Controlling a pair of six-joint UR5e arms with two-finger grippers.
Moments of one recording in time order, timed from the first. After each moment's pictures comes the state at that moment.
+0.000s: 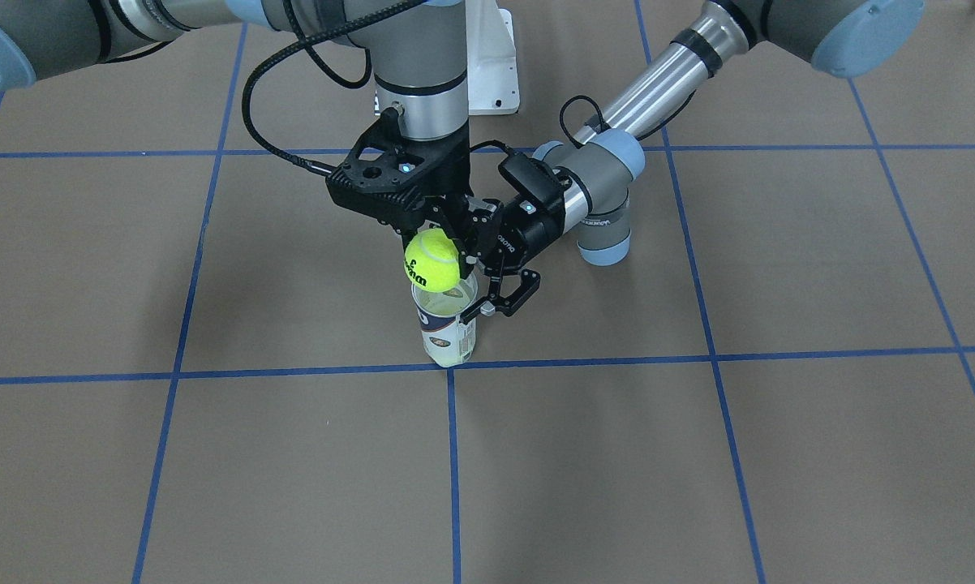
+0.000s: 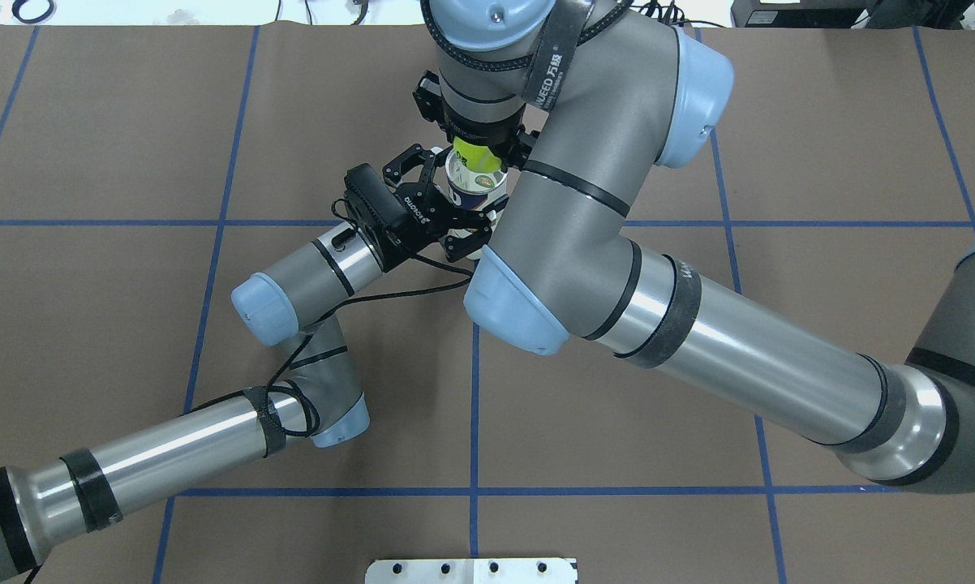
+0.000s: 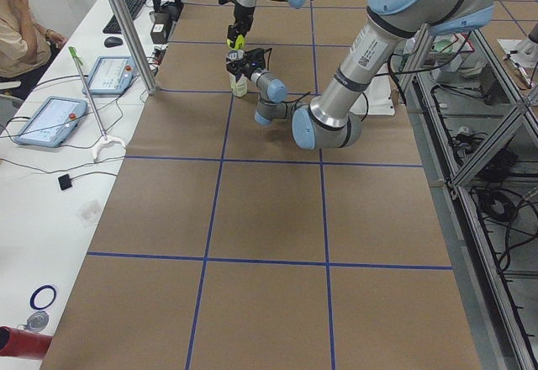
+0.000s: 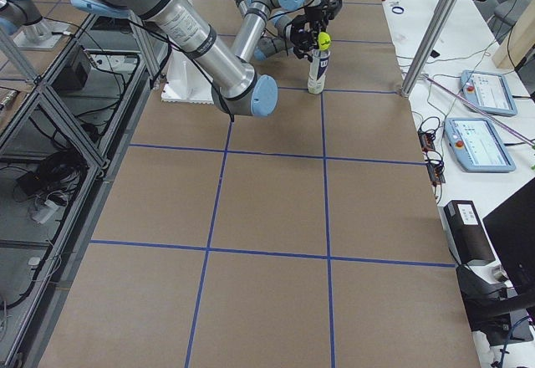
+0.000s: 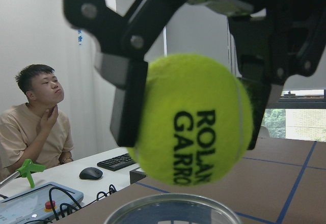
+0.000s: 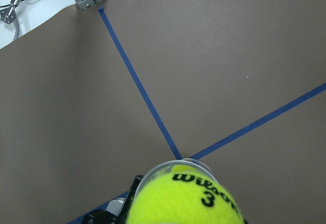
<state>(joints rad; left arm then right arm) -0.49 -2.40 -0.90 -3.58 -1.29 -0.30 0.66 -0.57 1.62 -1.80 1.75 1.61</state>
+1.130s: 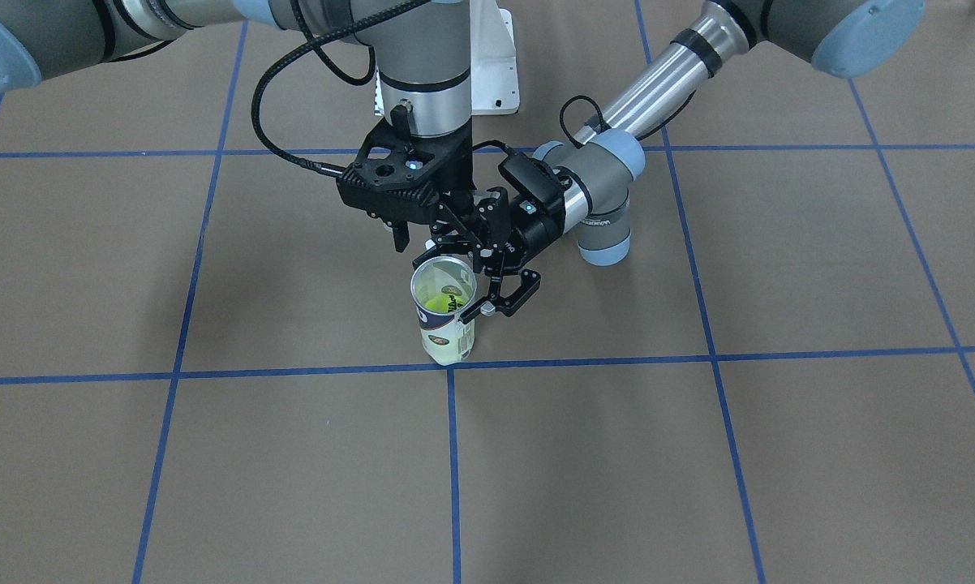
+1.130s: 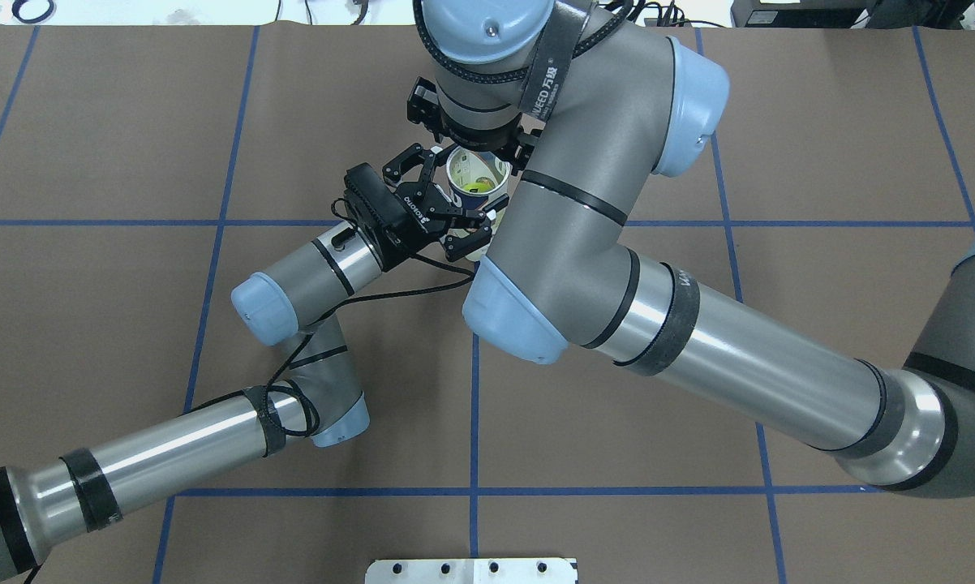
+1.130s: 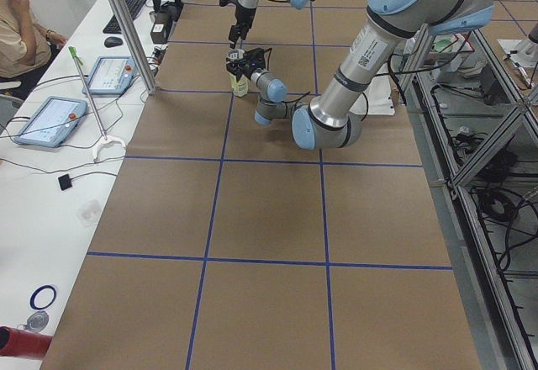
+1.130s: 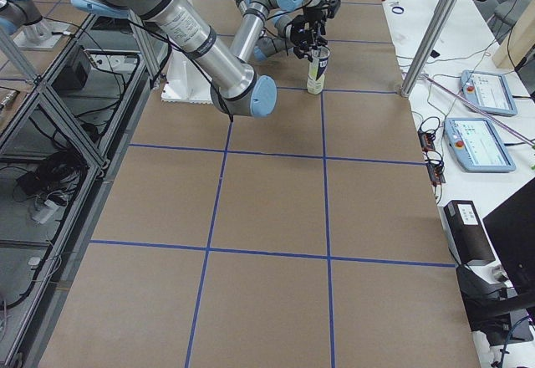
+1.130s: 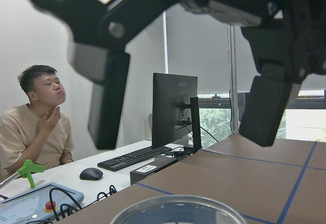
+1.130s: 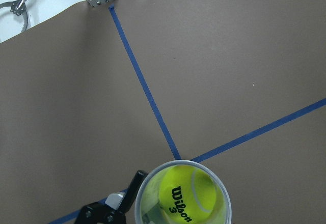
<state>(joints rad) -0.49 -2.40 -0.91 -3.58 -1.29 -0.30 0.66 -0.58 1.63 -1.80 1.75 1.51</state>
